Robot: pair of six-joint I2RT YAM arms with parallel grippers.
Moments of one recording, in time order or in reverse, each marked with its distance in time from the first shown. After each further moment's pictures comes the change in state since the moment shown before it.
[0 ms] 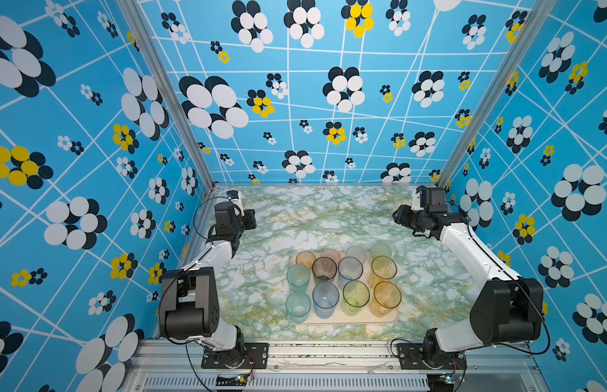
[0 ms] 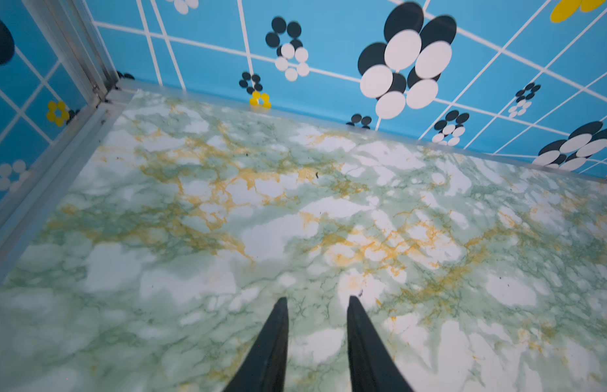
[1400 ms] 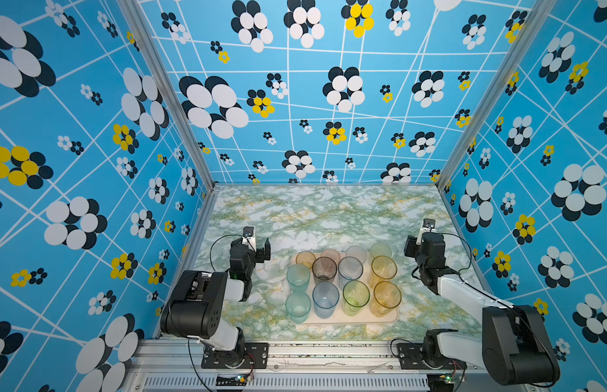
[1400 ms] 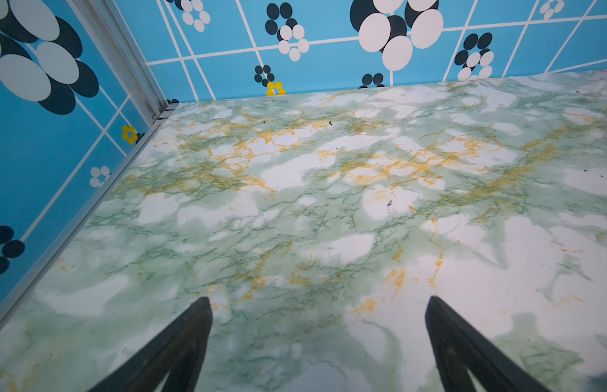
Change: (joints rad) left arm -0.141 0.043 -0.499 0.740 -0.249 0.227; right arm 0.000 -0.207 -0.748 0.881 0.395 -0.304
